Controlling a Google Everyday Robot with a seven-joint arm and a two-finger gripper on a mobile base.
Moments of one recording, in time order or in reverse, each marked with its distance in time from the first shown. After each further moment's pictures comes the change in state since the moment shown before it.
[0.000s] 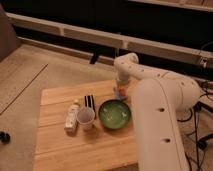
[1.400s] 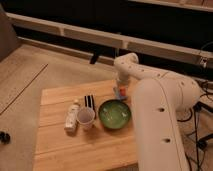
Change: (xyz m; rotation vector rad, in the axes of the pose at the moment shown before) arm 0.000 0.000 0.000 0.000 0.000 0.000
